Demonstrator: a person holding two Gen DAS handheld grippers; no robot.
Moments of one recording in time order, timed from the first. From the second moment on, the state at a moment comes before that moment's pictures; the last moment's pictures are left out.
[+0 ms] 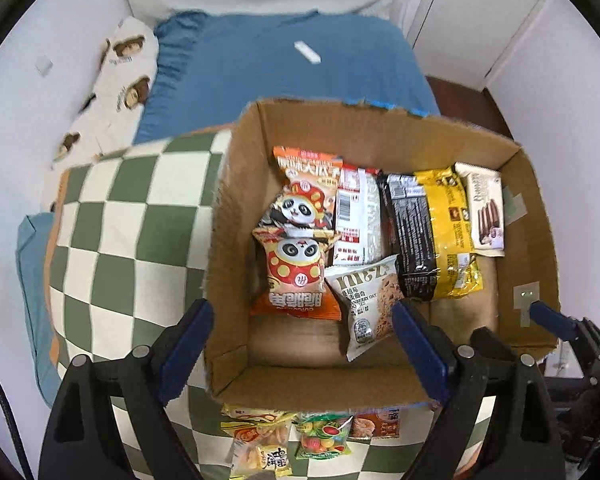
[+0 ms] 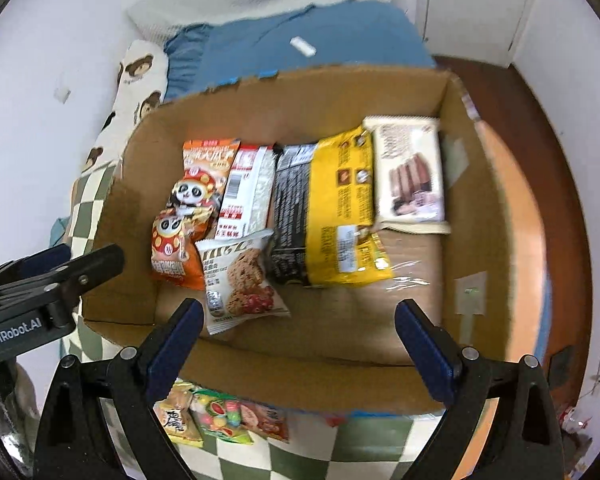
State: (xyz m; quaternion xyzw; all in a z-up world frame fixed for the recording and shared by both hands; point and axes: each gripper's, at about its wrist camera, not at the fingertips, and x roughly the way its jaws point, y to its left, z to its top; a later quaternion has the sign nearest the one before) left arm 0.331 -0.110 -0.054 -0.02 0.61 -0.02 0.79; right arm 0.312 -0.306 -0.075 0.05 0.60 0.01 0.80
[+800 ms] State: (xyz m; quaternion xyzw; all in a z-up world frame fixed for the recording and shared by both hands) left arm 0.207 -0.108 0.012 -0.01 0.49 -0.02 0.87; right arm 0.190 -0.304 0.004 0.05 0.47 -0.01 0.88
